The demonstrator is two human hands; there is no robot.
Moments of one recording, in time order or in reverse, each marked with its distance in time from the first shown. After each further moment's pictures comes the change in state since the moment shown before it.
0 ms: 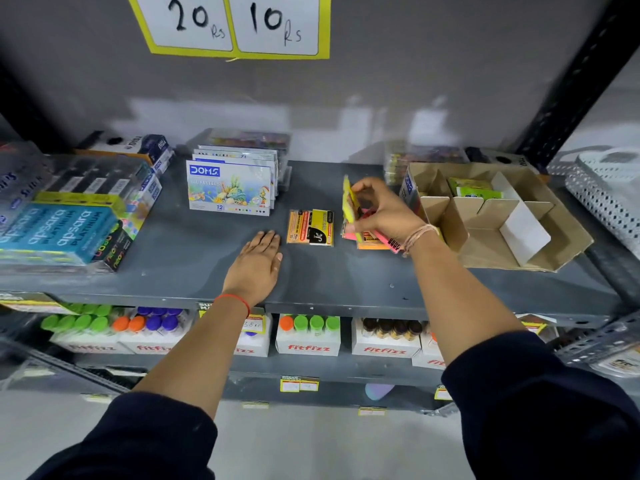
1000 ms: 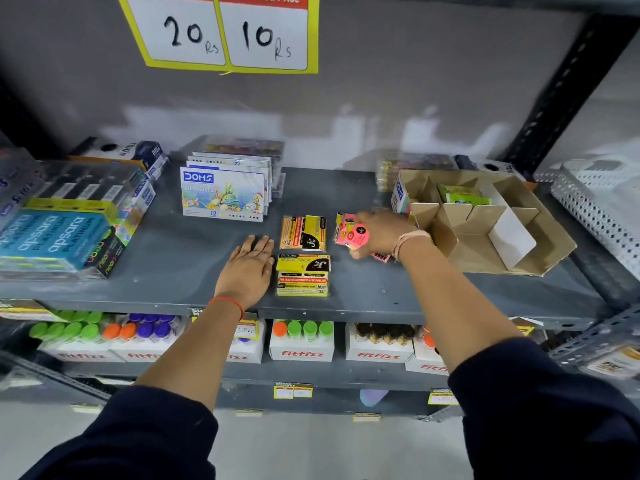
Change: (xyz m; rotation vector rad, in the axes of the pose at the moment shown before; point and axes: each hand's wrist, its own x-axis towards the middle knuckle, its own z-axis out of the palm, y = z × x) left_hand 0.001 0.001 -0.004 0.010 -0.024 -0.017; right_hand -0.007 -0.005 -0.005 -1.208 -0.143 0.176
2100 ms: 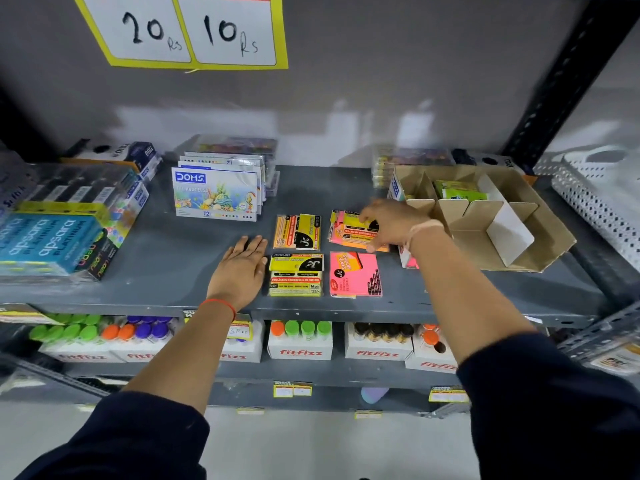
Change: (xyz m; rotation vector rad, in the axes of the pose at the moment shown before) left_hand 0.004 -0.002 0.004 0.024 0.008 -0.015; right_hand -0.006 0.023 -0.015 0.040 -0.017 -0.080
